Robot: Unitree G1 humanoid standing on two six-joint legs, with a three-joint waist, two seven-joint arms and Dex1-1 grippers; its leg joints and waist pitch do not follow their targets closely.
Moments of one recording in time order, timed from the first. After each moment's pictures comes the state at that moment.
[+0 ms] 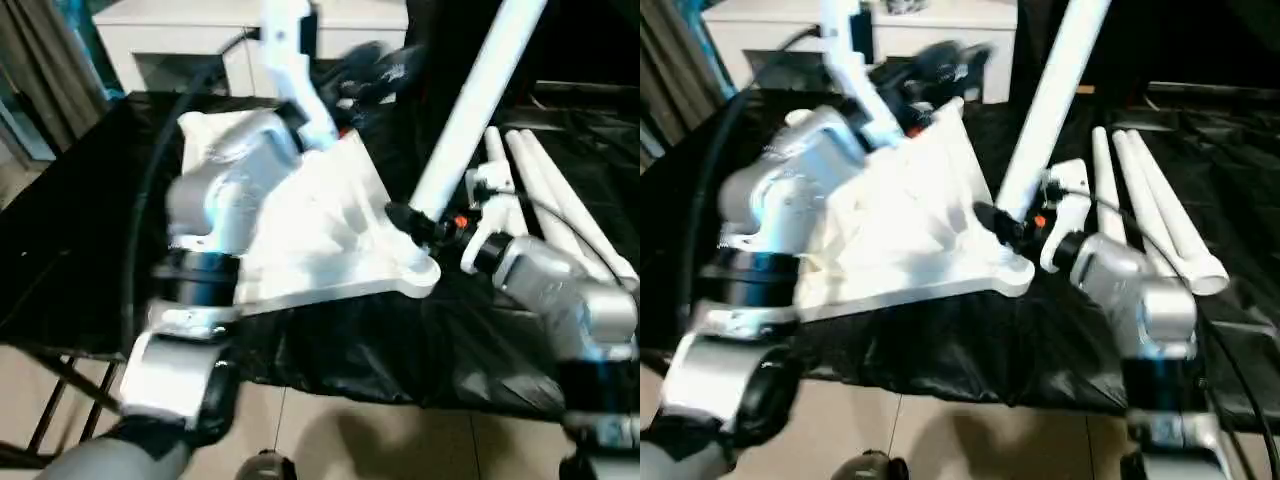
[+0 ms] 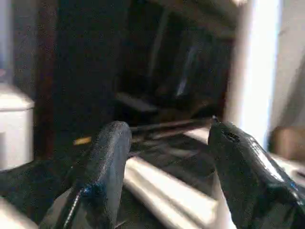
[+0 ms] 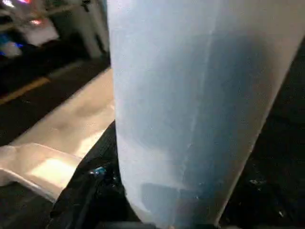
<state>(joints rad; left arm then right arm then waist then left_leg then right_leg) -0.91 0.07 0.10 0.23 -0.42 0.51 -0.51 -0.45 -0.33 -0.07 0.05 0.44 0.65 0.56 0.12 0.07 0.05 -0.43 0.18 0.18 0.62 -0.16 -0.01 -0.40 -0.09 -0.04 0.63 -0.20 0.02</state>
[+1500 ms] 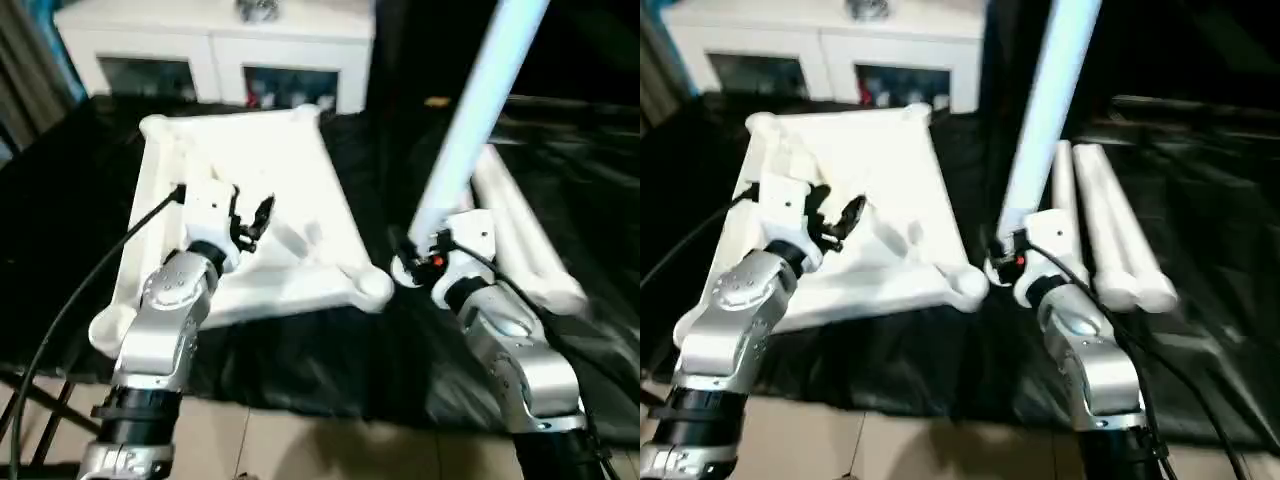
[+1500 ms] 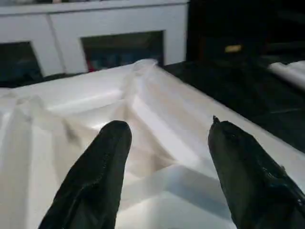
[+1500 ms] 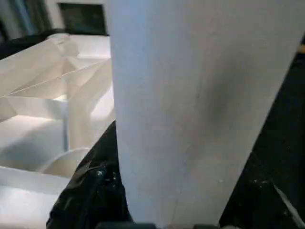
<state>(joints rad) -0.35 0.19 0.04 0.06 -0.09 0.29 -0.25 -0.23 -0.15 0.06 -0.07 0.19 0.39 0.25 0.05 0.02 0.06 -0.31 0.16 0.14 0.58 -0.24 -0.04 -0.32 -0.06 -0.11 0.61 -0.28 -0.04</state>
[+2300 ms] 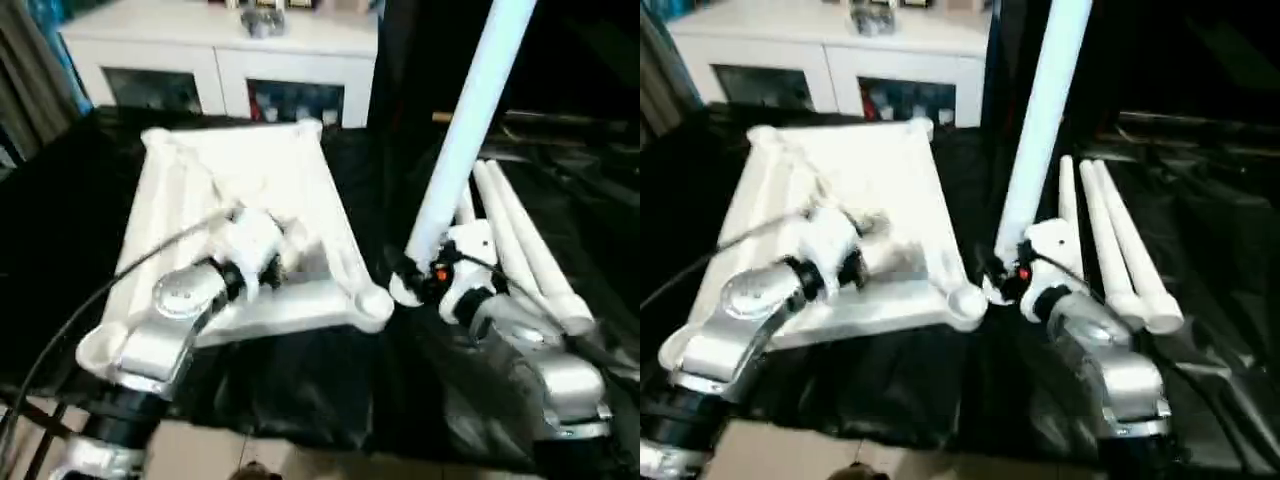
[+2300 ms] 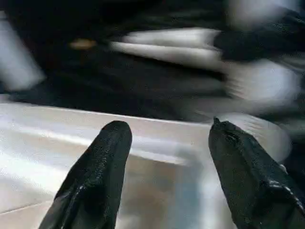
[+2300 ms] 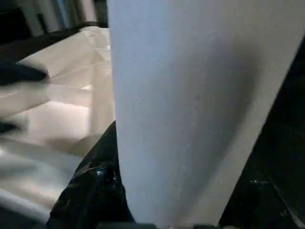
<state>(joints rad) -0.36 0.37 -0.23 0.14 -0.11 0.13 -0.82 -0.20 -0.26 0.03 -0.13 0.30 0.52 0.42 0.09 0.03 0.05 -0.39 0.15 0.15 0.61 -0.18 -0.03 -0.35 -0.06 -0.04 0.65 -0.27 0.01</state>
